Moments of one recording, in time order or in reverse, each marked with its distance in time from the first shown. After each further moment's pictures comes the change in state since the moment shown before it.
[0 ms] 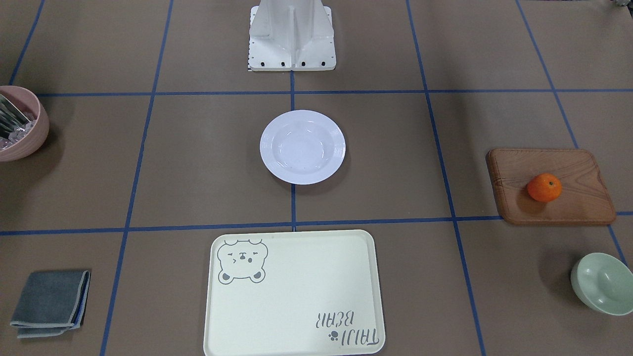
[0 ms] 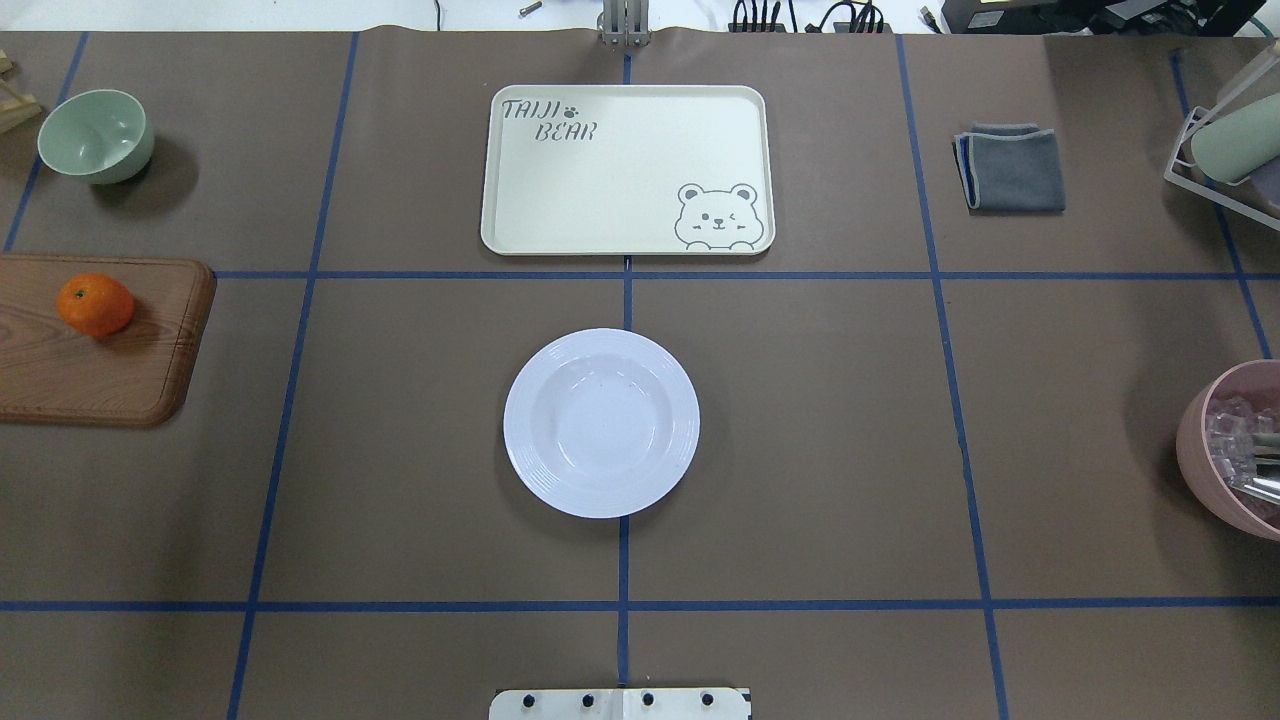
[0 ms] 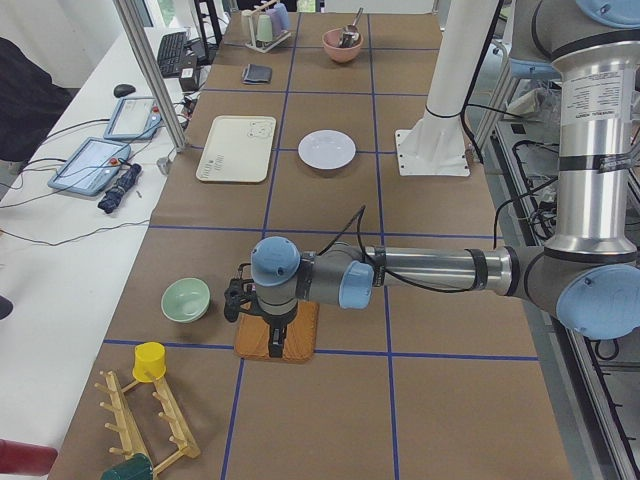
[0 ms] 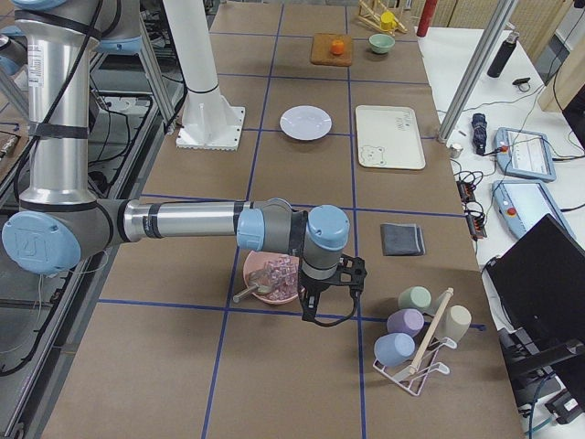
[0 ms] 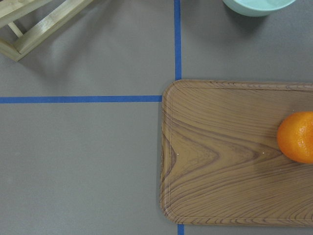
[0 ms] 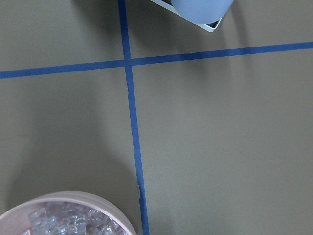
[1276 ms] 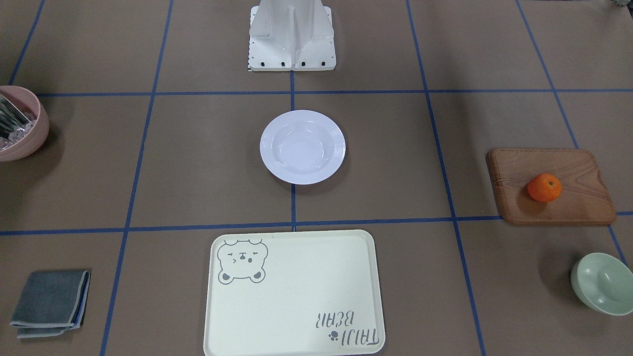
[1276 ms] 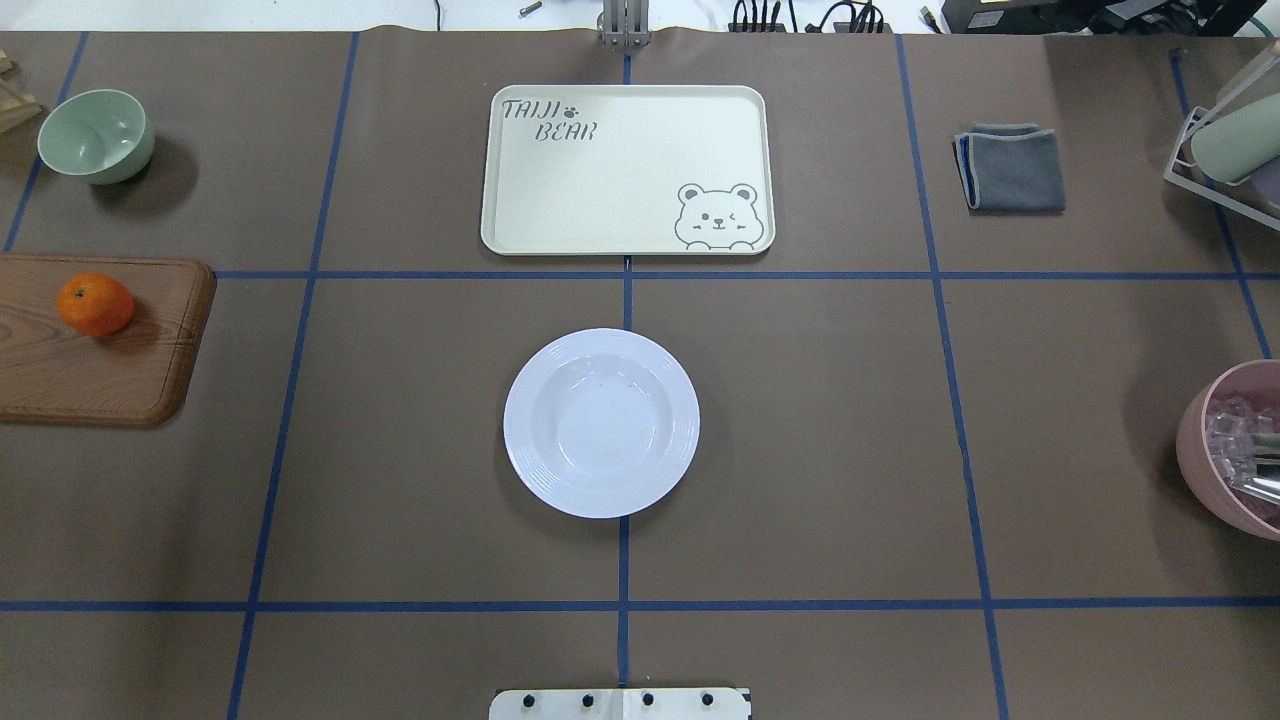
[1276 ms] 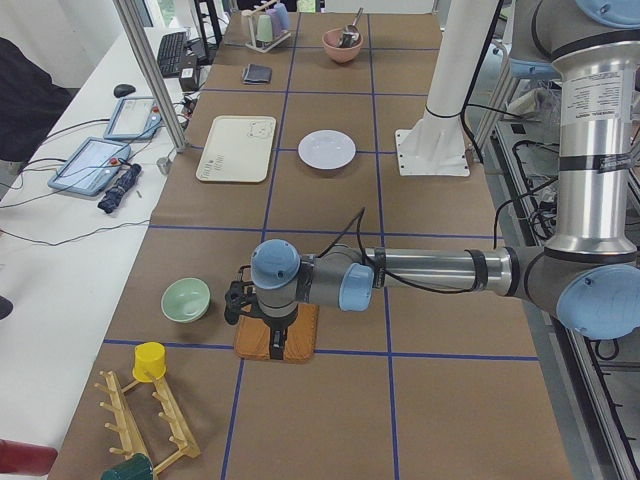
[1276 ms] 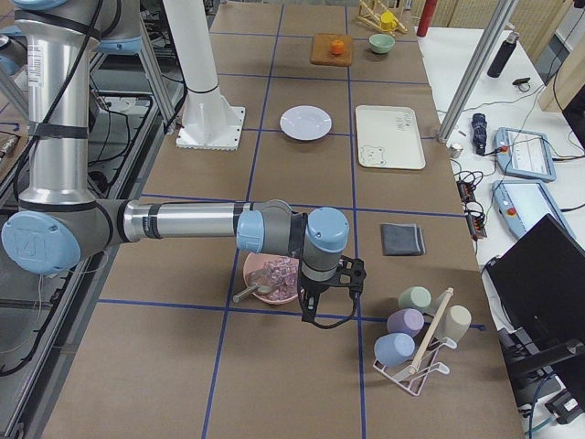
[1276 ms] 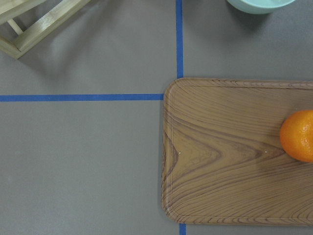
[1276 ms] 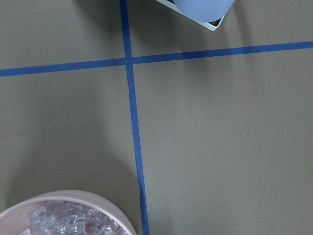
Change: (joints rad) left arm 0.001 0.001 0.009 -0.002 -0.001 0.002; right arm 0.000 -0.001 -0.007 0.005 0.007 -0.009
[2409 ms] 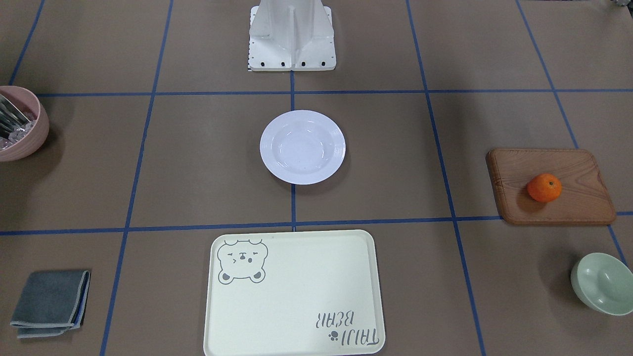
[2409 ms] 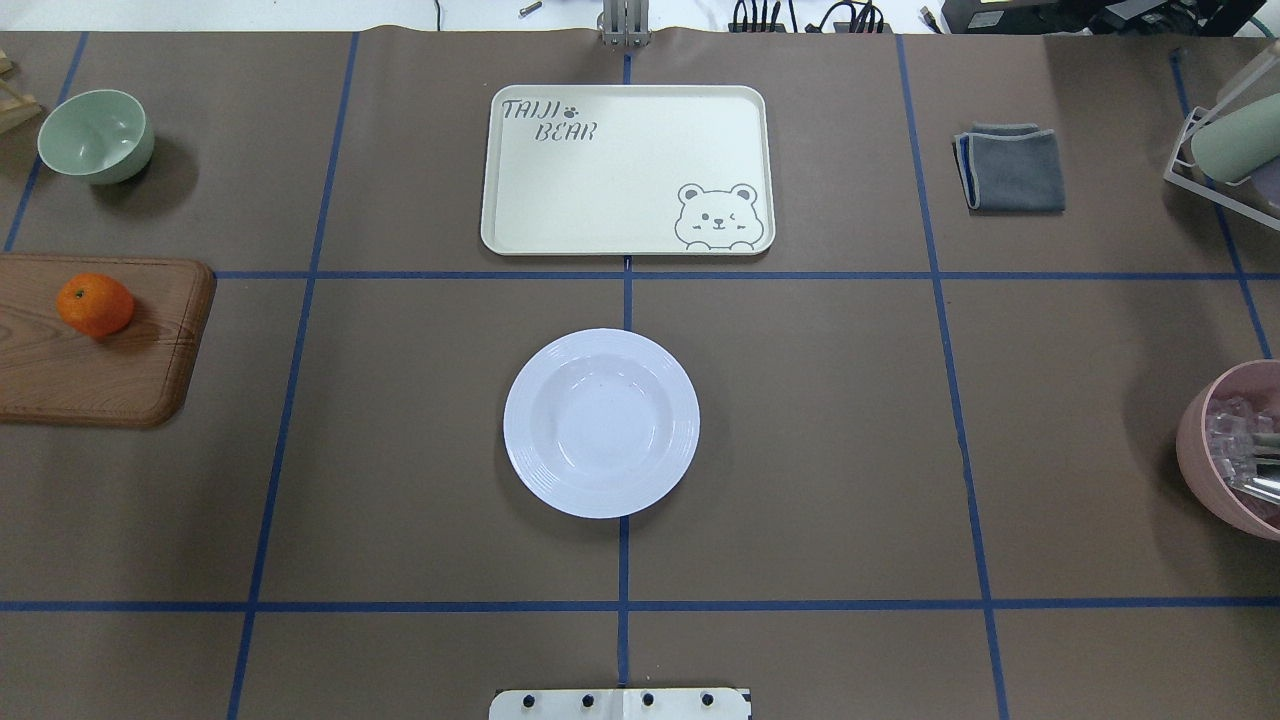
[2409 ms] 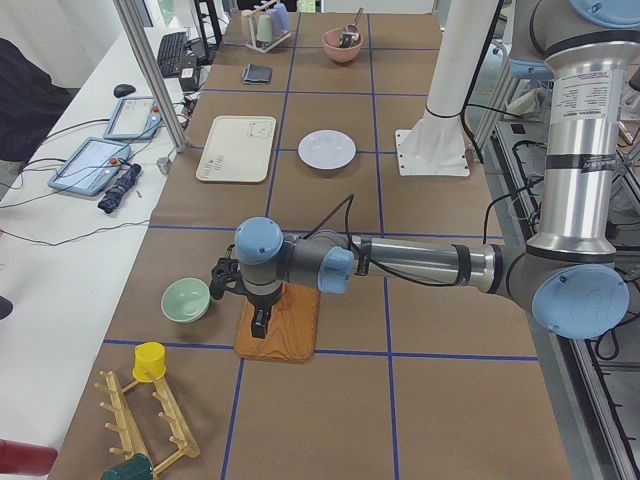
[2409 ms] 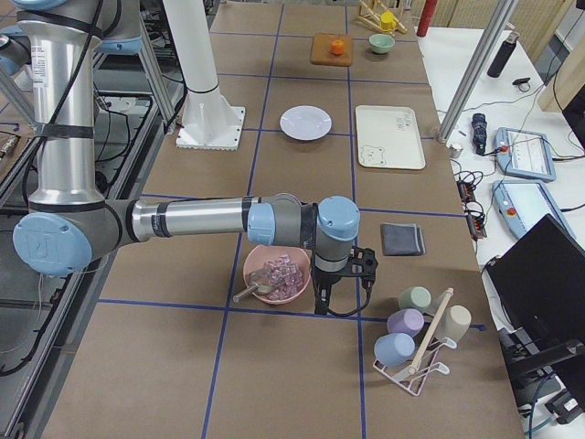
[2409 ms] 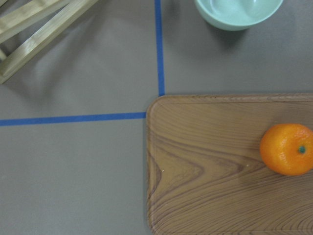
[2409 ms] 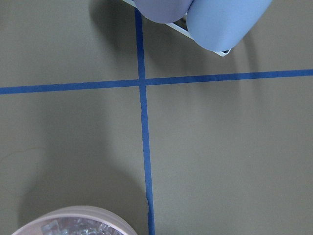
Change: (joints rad) left arm 0.065 -0.081 -0.002 -0.003 -0.002 -0.021; right arm -0.006 0.047 -0.011 0.002 -0.008 0.002
